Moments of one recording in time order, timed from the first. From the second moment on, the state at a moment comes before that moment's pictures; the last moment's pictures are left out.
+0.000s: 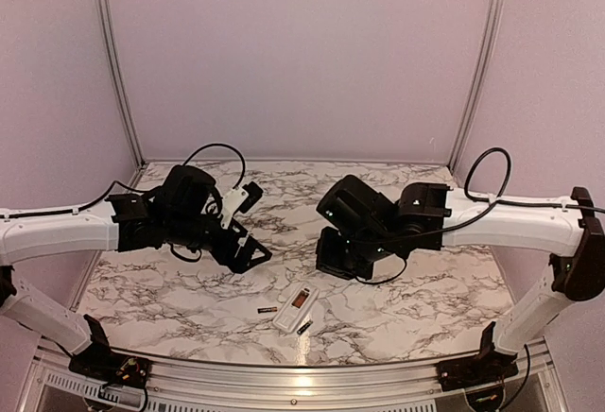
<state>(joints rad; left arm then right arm) -0.87 1.37 0.95 -0.28 0.19 -0.11 1.15 1.55 1.30 -0.75 0.14 1.23</state>
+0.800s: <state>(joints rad) -0.87 0.97 0.81 -0.15 0.15 0.02 0.99 1.47 1.30 -0.68 -0.14 0.83</state>
